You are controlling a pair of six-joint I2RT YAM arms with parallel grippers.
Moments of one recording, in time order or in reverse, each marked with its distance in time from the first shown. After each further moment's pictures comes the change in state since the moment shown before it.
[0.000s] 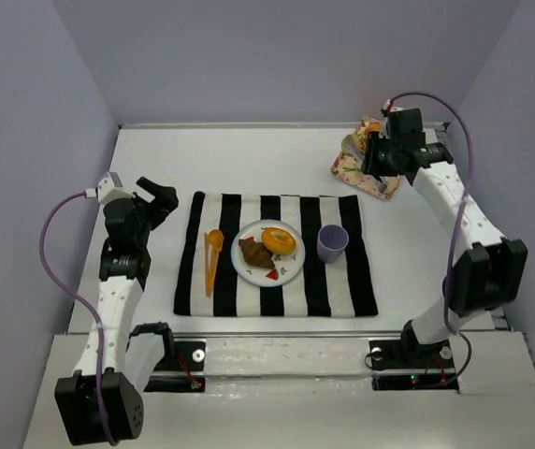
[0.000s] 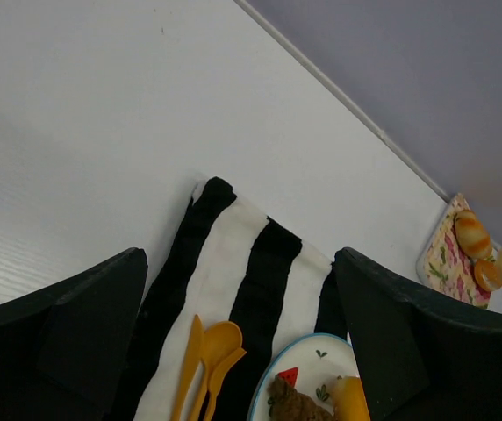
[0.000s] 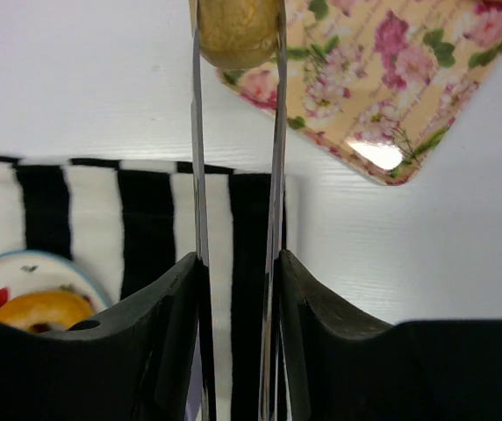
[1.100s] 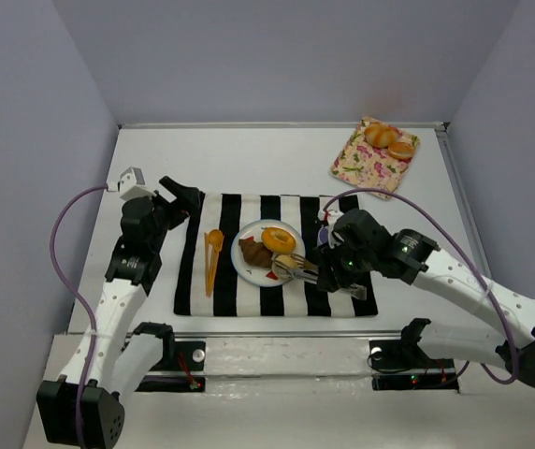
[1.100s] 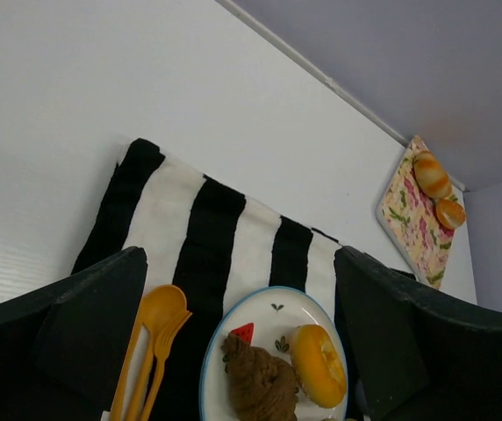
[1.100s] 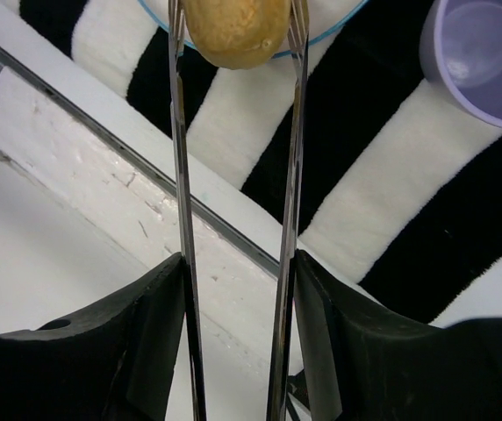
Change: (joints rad) left arm -0.217 -0.032 0.036 -0.045 -0.058 -0.018; right arm 0.676 -0.576 -0.556 -0.170 -0.192 0.155
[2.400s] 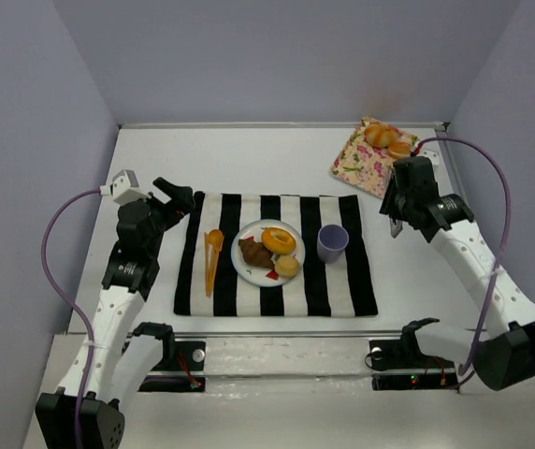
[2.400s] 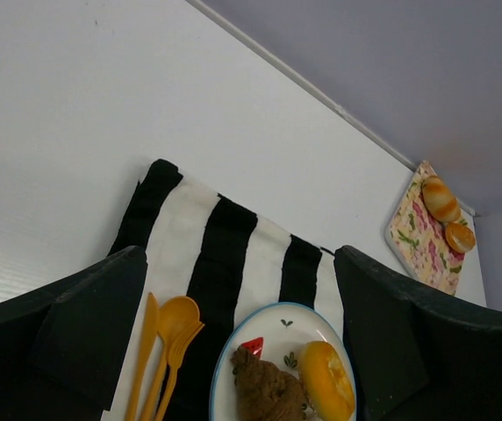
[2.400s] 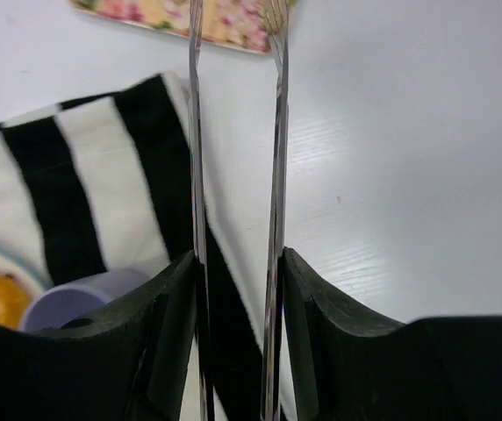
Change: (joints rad) left arm 0.000 -0.059 0.000 -0.025 -0.076 0.019; right arm -0.509 0.055 0.185 0.075 0.572 0.068
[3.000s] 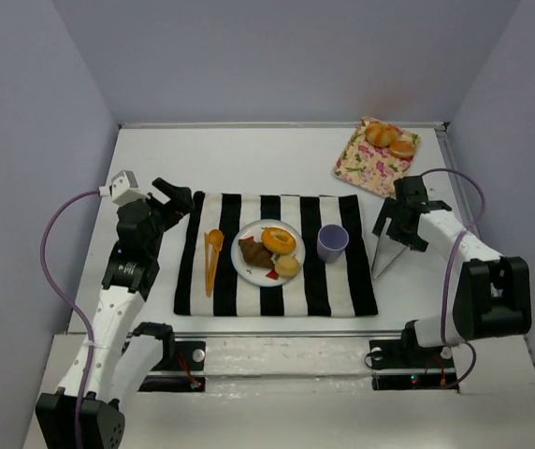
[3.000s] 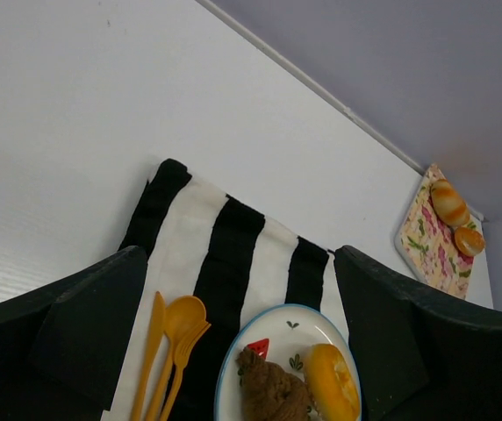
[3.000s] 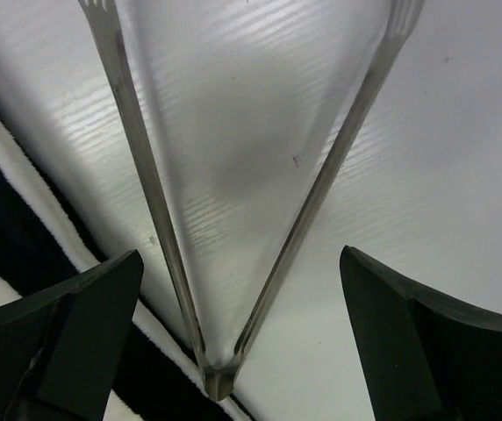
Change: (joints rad) left arm 0.000 -0.002 0.000 -0.013 -0.022 0.000; right arm -0.278 0.312 -0.285 0.182 -0.159 0.034
